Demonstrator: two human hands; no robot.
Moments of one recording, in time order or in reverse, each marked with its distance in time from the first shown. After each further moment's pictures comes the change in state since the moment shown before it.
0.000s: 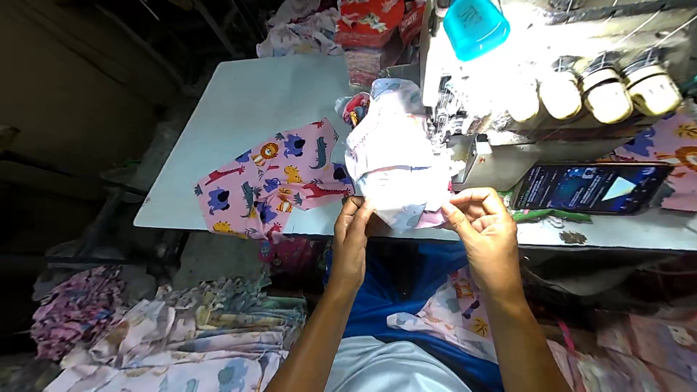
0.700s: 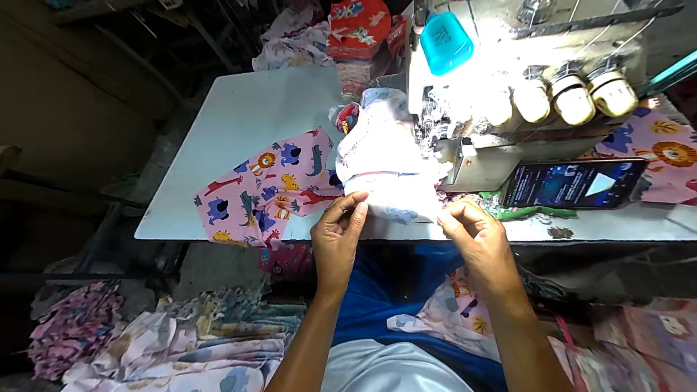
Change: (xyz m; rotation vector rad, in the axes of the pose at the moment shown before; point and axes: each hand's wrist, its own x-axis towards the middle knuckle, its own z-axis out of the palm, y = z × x) left_hand 0.004 0.008 -0.010 0.268 0.016 0.401; right_hand -0.006 -0.005 -0.010 -0.181 -0.059 0.011
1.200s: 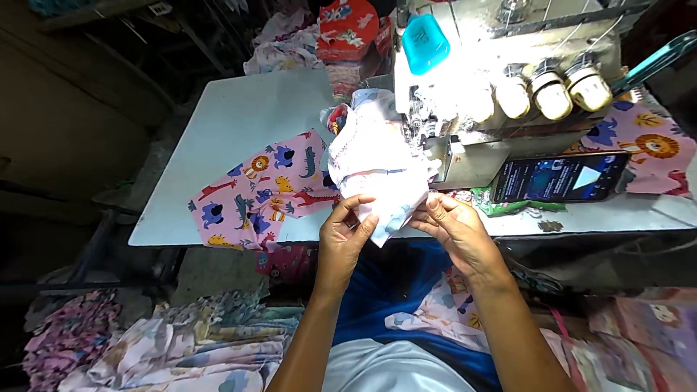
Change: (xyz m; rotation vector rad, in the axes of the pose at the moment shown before) left_hand -0.005 0.005 0.005 -0.126 -0.147 -0.184; right_hand 0.015 0.003 0.007 0.652 -0.103 0.373
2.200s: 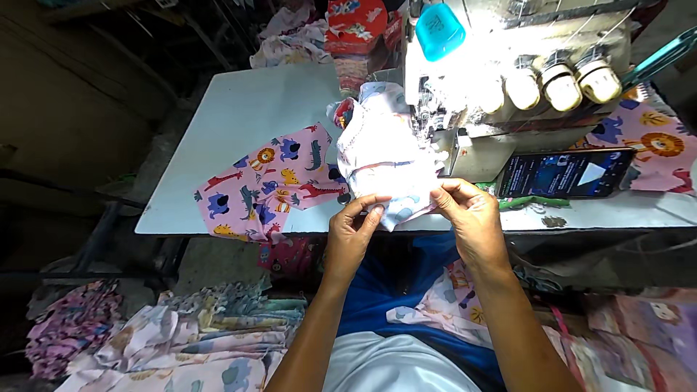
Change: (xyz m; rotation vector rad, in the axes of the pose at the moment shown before) left_hand -0.005 0.001 -0.001 0.132 -0.025 0.038; right_hand 0.000 -0.001 0.007 -0.294 0.119 -0.332
